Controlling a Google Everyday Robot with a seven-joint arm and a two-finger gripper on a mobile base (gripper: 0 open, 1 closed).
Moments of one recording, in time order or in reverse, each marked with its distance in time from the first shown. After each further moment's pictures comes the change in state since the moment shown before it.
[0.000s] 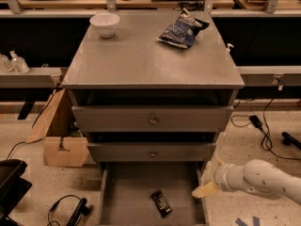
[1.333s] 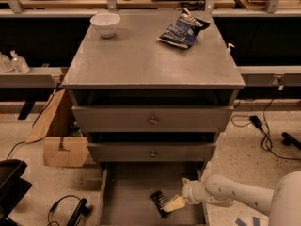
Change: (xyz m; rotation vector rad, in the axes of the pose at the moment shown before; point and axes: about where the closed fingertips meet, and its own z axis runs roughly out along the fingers) arm 0.051 0.078 0.195 -0.226 -0.023 0.079
